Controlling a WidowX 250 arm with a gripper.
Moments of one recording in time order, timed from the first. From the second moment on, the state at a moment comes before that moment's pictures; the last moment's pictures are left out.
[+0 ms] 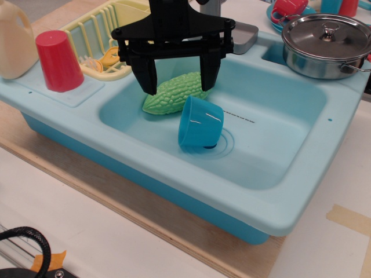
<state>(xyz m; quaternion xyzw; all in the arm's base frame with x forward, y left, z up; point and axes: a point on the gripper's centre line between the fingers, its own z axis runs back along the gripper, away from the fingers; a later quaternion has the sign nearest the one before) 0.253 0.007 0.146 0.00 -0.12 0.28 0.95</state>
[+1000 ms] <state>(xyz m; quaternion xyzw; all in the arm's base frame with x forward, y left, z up) 0.266 0.017 0.117 -0.18 -0.18 0.24 0.94</state>
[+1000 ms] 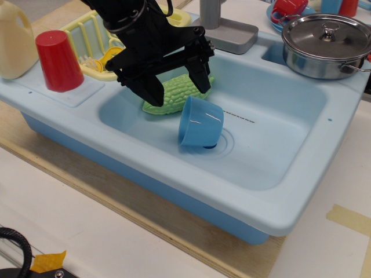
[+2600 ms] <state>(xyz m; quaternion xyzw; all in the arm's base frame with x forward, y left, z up) 0.276 -0.004 0.083 -0.19 -0.15 0.19 0.95</state>
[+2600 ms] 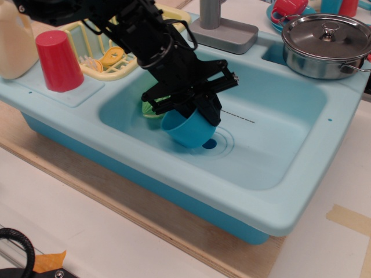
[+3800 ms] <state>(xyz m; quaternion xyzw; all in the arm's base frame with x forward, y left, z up) 0.272 -0.005 0.061 -0.01 -0.10 0.13 0.99</state>
